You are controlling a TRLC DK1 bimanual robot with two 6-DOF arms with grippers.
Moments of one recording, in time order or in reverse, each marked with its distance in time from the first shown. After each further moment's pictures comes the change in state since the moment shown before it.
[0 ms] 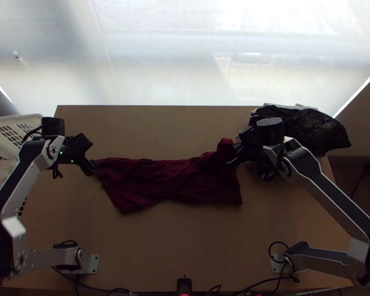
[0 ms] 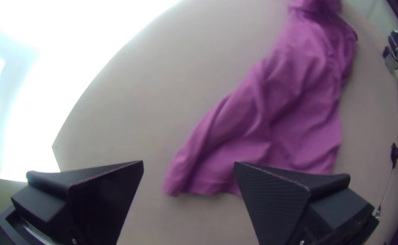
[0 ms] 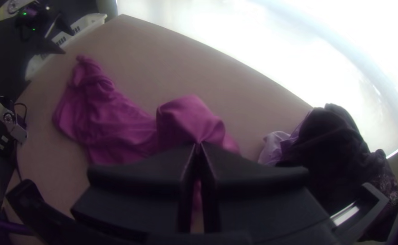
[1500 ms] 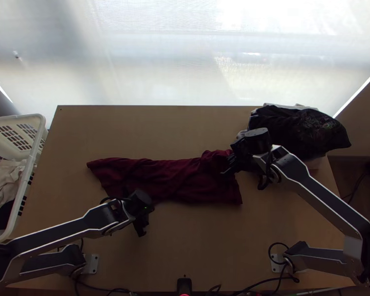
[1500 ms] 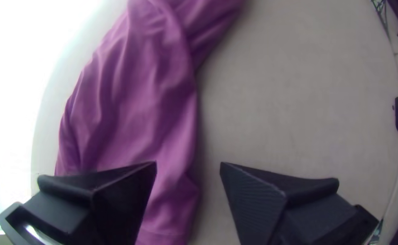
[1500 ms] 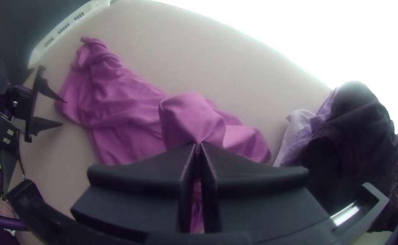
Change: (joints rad) left arm -0.981 -0.149 -0.503 0.333 -0.415 -0.549; right arm 0.060 0.017 -0.090 0.018 0.004 0.047
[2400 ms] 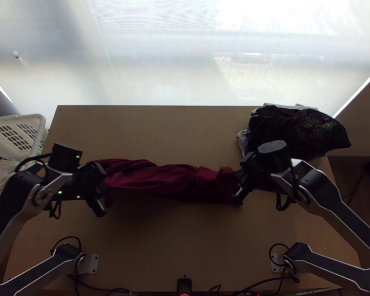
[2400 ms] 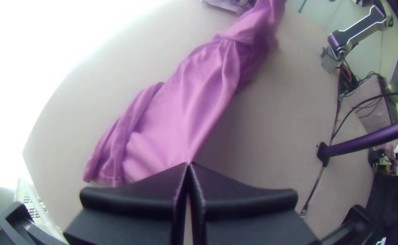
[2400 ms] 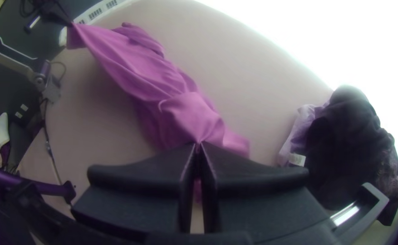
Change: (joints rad) left arm 0.559 -0.215 0.559 -0.778 0.431 0.169; right arm 0.097 -0.241 0.035 -0.301 -0.034 -0.024
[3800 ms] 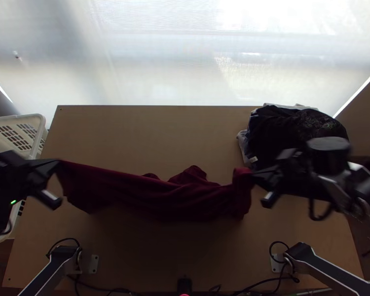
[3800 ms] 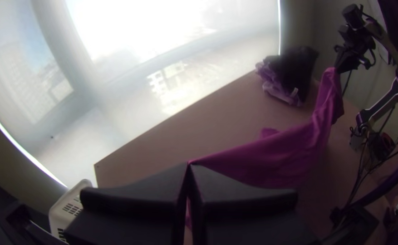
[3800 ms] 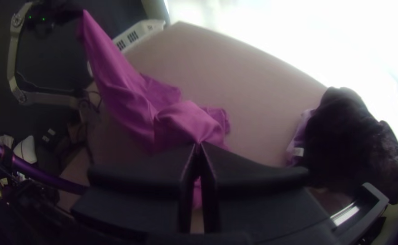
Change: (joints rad) left arm 0.349 -0.150 0.414 -0.061 0.071 -0.013; right arm -0.130 -0.132 0.237 -0.270 -0.232 0.044
